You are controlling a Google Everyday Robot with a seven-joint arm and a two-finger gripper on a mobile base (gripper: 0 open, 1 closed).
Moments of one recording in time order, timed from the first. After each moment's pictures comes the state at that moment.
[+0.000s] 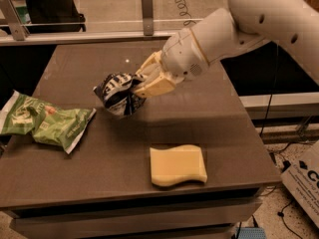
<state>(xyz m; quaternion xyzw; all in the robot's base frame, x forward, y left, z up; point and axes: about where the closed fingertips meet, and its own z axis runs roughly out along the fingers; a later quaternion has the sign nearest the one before) 0.496 0.039 0.930 -0.71 0.52 0.30 0.36</state>
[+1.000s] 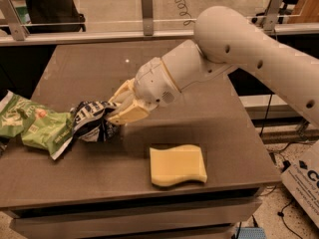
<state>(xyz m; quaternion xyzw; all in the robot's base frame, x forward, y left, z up) 0.450 0.097 0.892 -0.72 0.50 0.36 0.33</state>
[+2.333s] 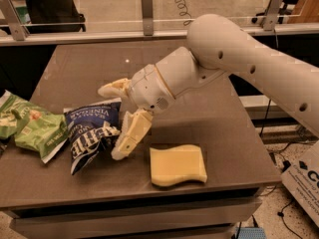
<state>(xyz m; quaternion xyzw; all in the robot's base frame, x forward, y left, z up) 0.433 0.108 0.886 -0.71 0.49 0.39 0.32</state>
